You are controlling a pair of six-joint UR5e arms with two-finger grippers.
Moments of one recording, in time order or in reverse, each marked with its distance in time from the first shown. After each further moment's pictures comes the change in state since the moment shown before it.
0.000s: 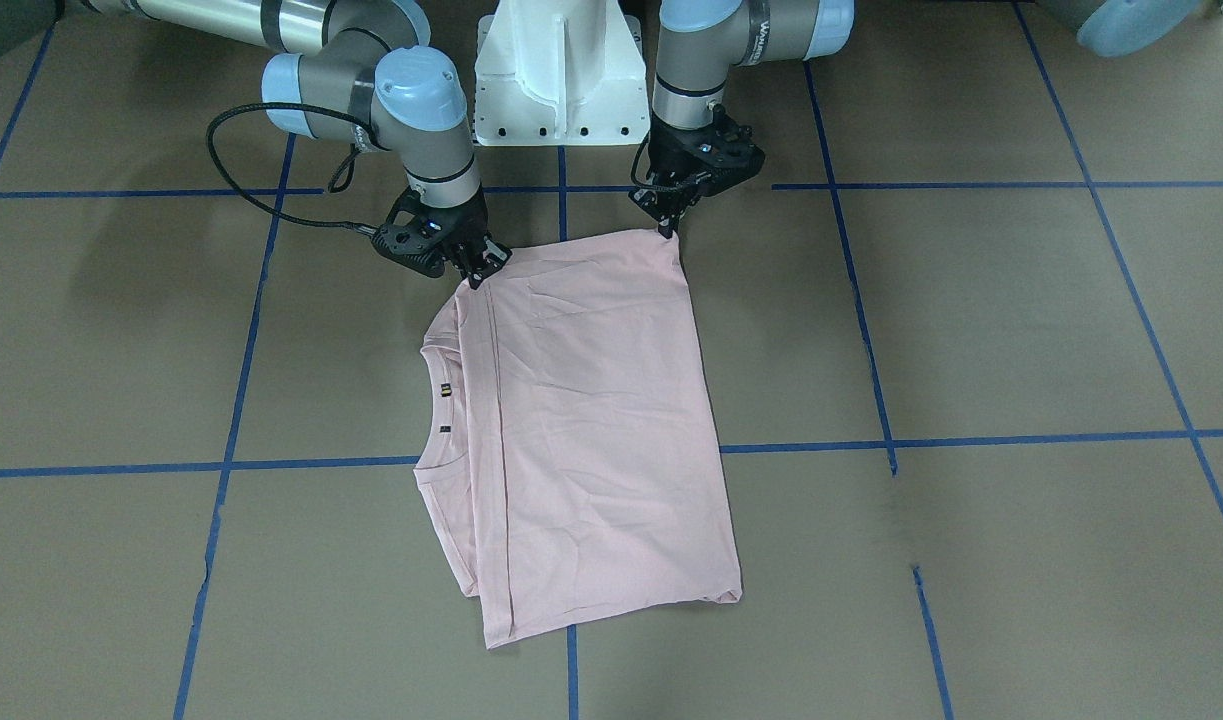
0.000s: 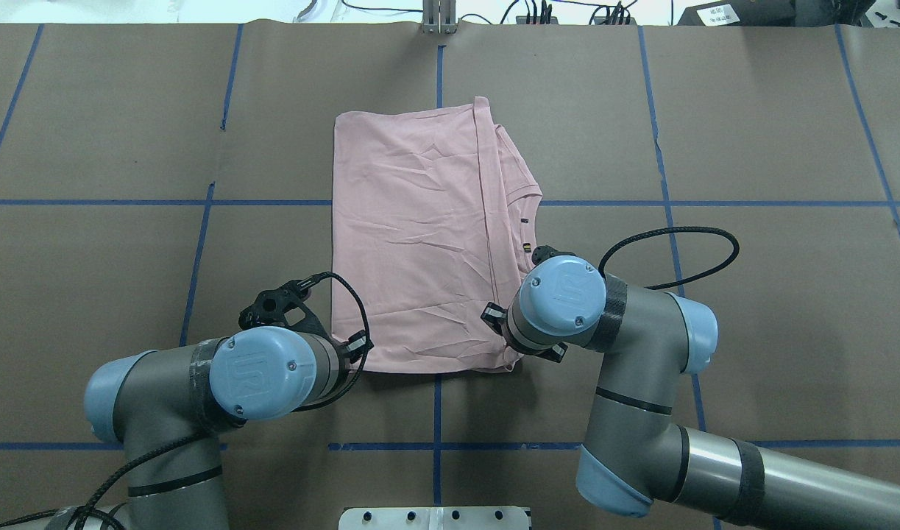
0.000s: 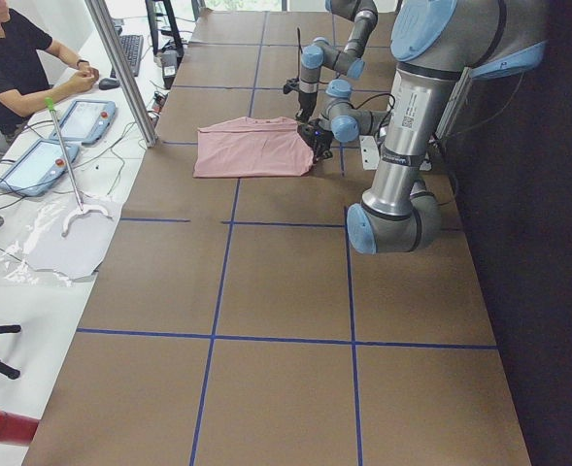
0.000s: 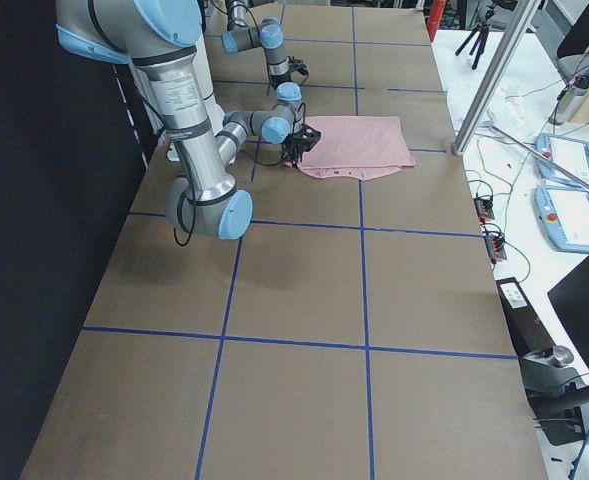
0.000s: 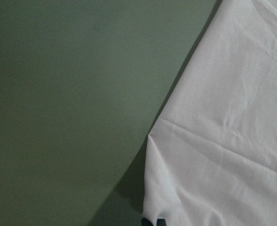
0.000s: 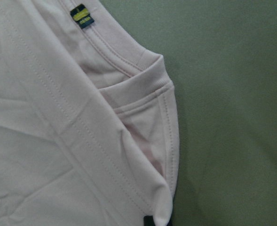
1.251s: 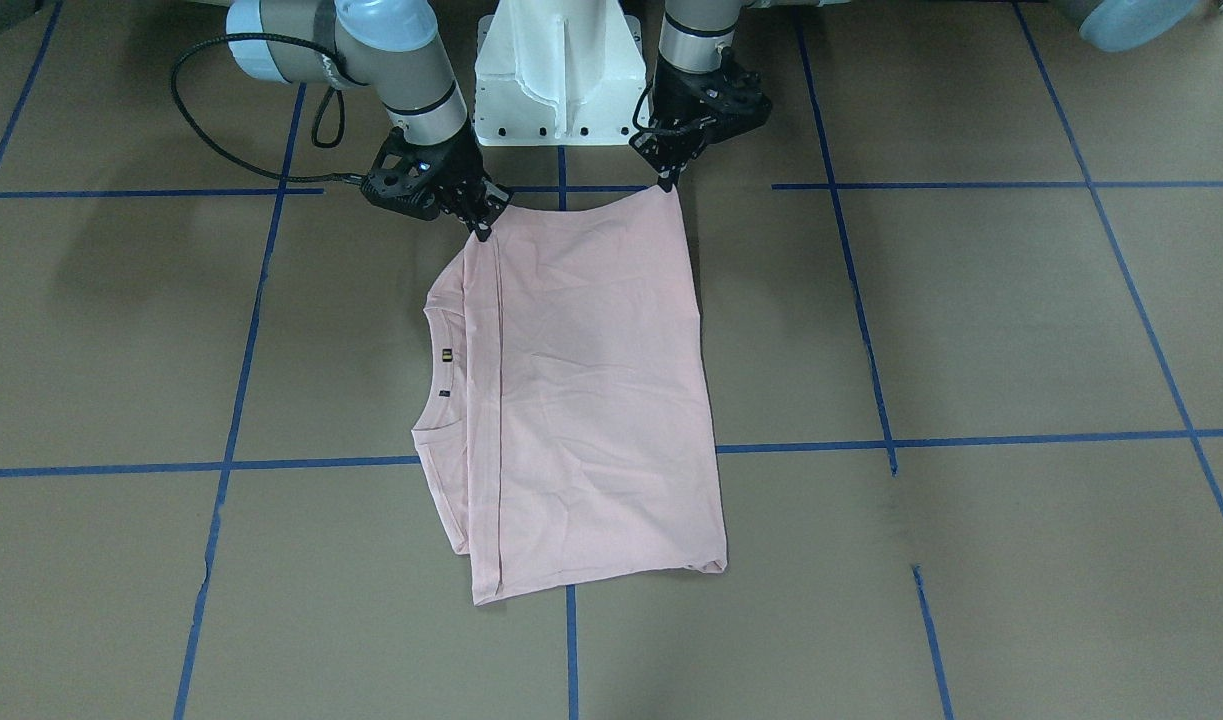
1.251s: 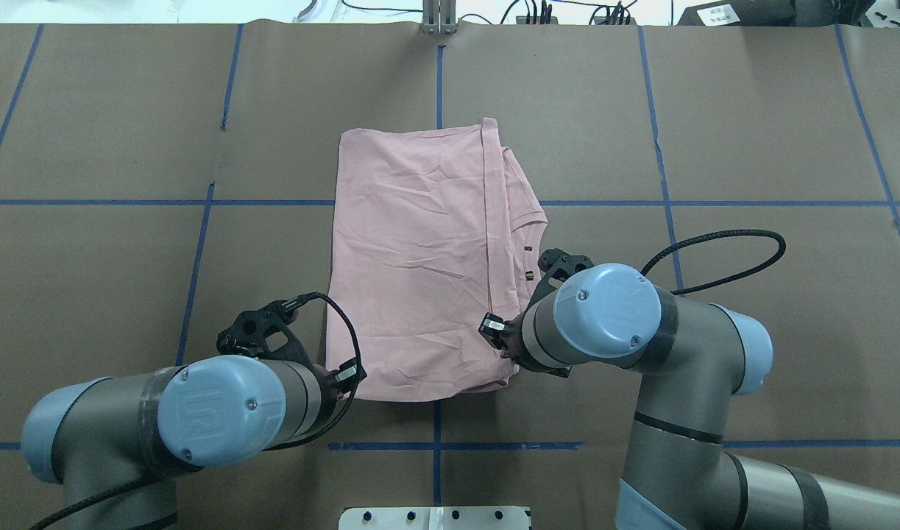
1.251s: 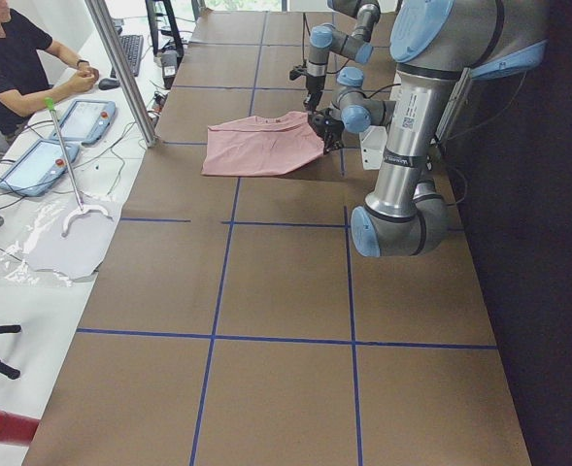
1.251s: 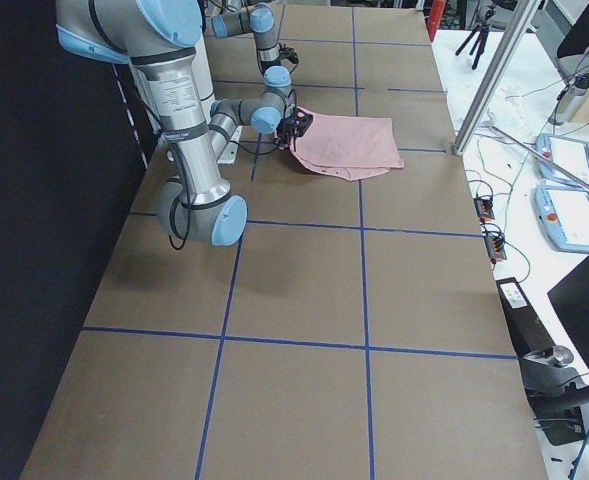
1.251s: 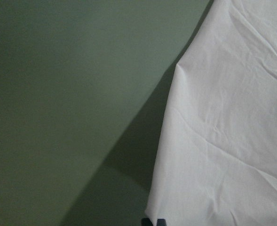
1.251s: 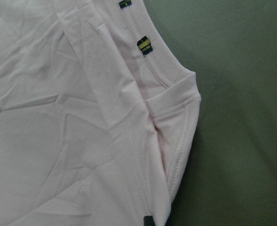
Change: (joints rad) left arm 0.067 0.043 -0.184 0.103 -0.005 0.005; right arm -0.027 -0.078 0.217 0.002 0.015 -0.018
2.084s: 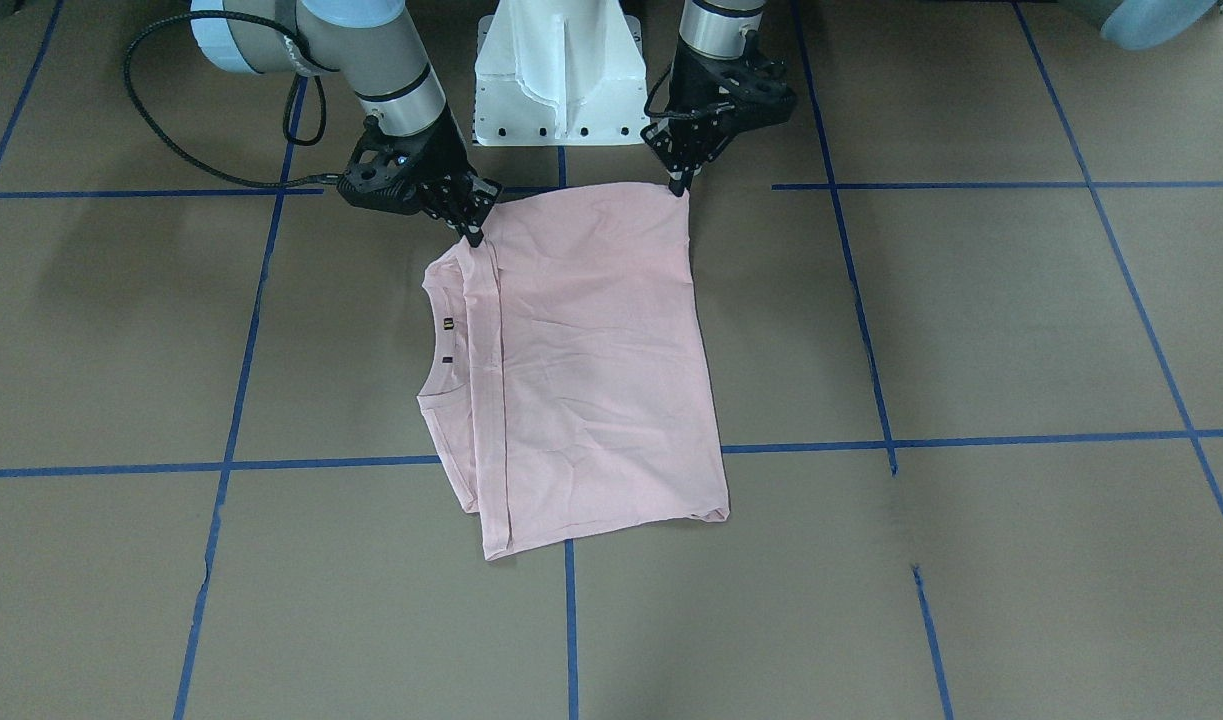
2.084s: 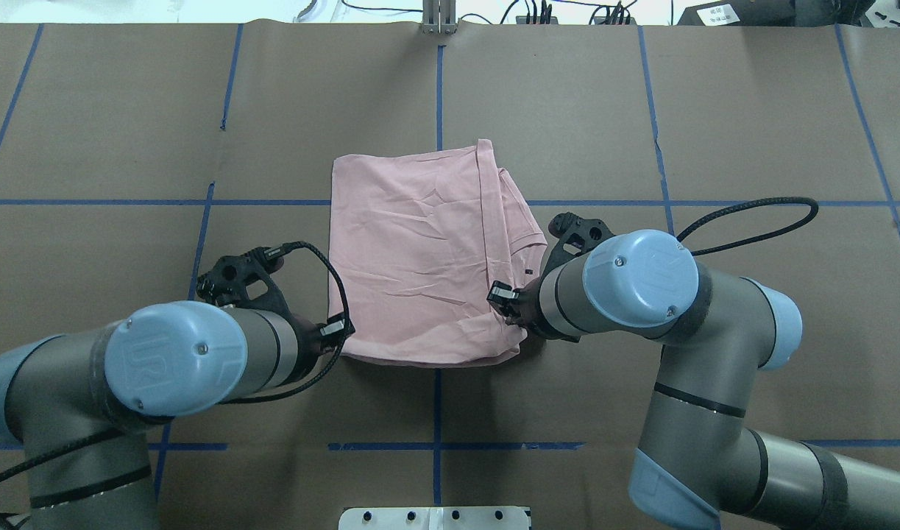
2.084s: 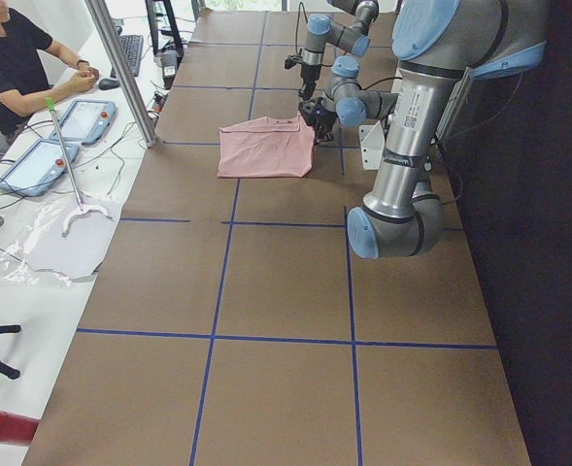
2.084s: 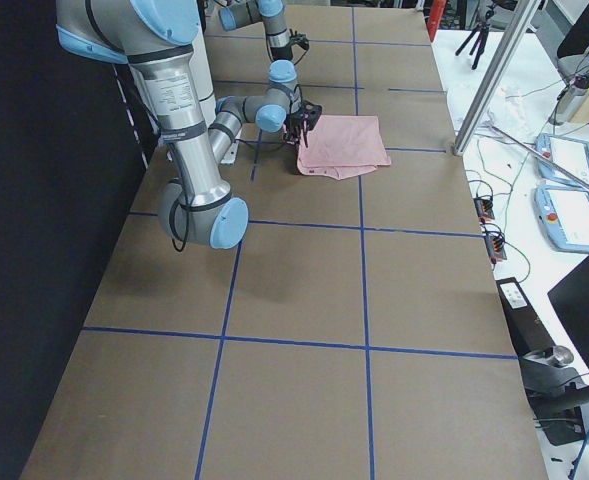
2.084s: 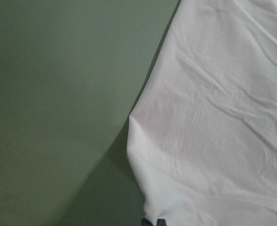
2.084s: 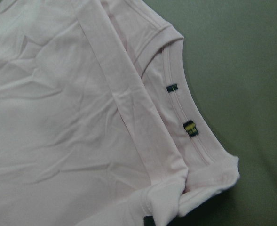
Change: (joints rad) left arm -0.140 -0.009 0.001 -0.053 -0.004 0.167; right arm 0.093 0.008 -0.012 0.063 -0.007 -0.092
